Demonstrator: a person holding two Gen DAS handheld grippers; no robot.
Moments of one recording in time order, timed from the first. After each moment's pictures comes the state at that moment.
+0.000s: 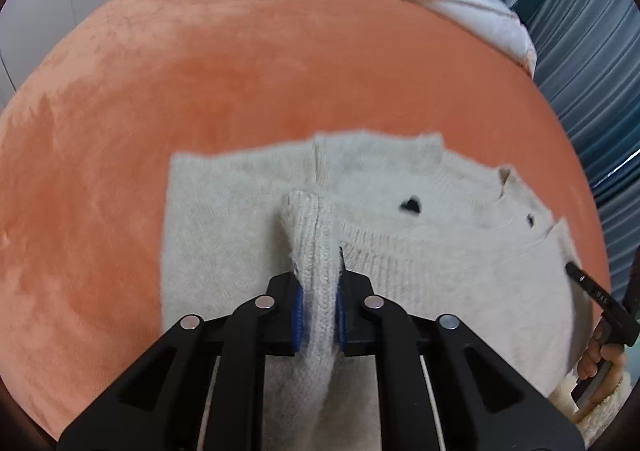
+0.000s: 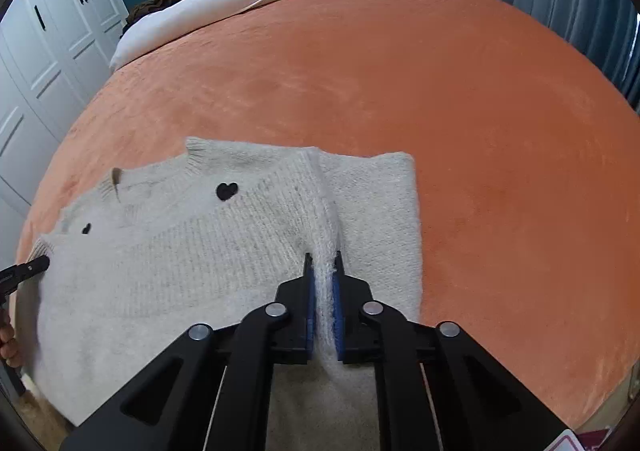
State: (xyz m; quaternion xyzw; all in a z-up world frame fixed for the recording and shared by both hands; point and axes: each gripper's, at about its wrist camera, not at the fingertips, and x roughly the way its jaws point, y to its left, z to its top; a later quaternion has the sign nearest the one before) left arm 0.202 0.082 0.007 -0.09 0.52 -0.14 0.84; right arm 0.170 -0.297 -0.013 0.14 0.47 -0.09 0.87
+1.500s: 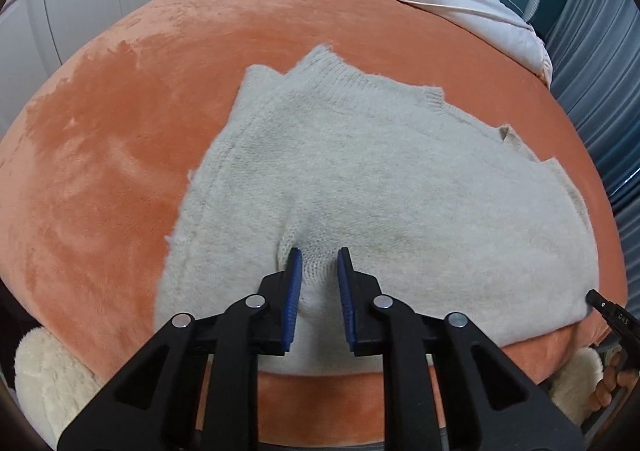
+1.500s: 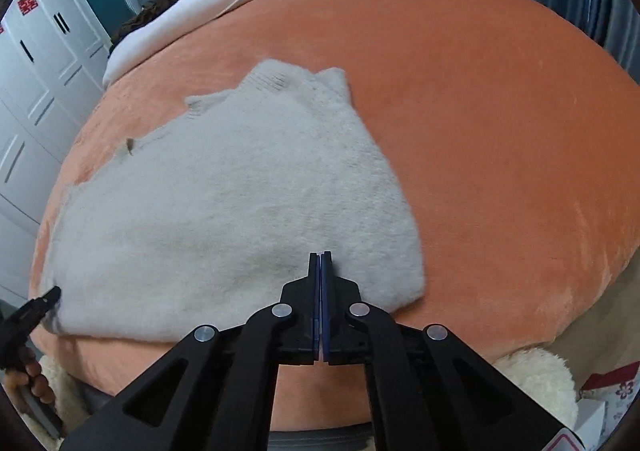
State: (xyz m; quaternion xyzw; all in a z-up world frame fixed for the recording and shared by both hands) left arm 0.074 0.074 -0.004 -0.10 0.50 -0.07 0.86; right arm 0.057 -0.291 -0.016 0.19 0.46 -0.12 0.86
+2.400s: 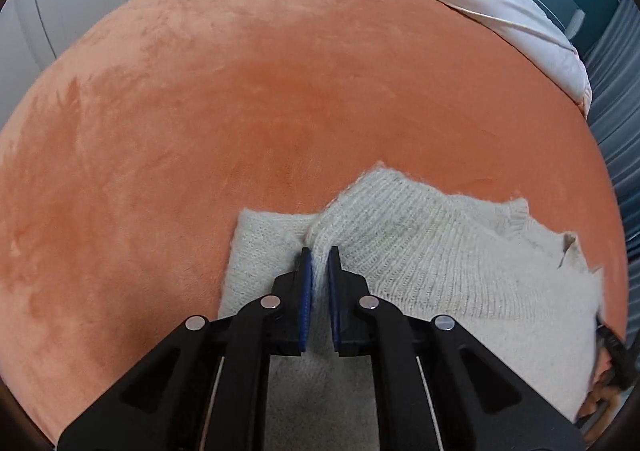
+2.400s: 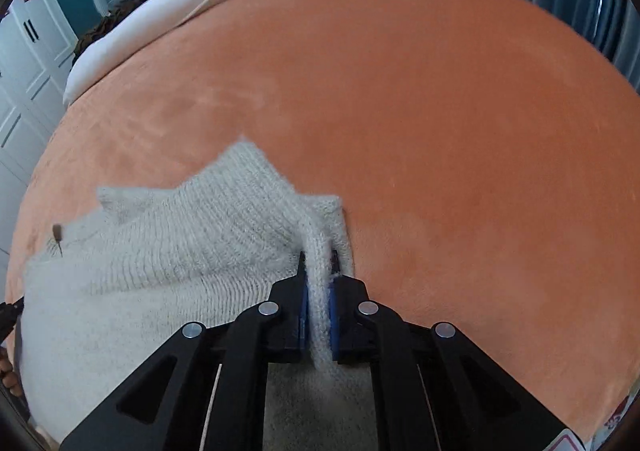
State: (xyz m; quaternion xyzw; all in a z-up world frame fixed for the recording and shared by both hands) left arm 0.247 0.095 -0.025 -0.11 0.53 -0.03 0.84; right arm 0.207 -0.341 -0.043 0.16 0.47 -0.17 0.85
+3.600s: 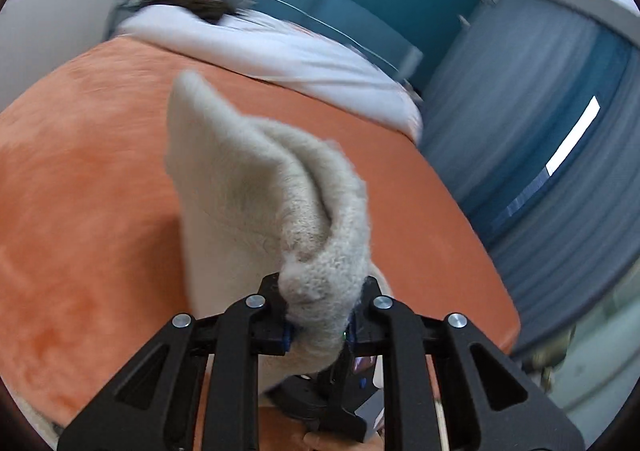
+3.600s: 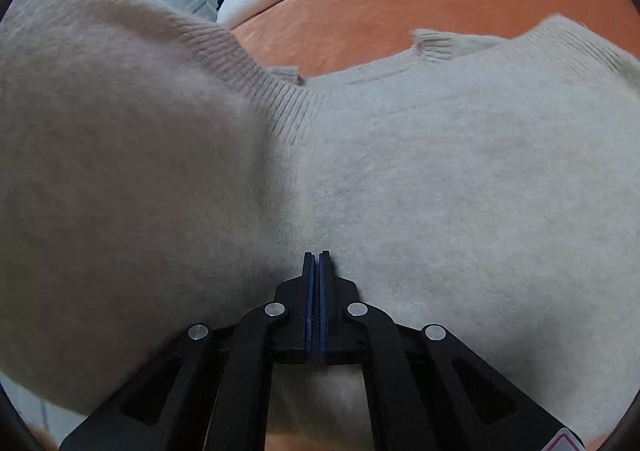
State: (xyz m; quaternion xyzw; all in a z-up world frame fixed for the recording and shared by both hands) left arm 0.081 -0.101 0.151 -0.16 0.37 -0.28 0.87; right arm 0.148 -0.175 -0.038 0.25 0.48 0.09 0.83
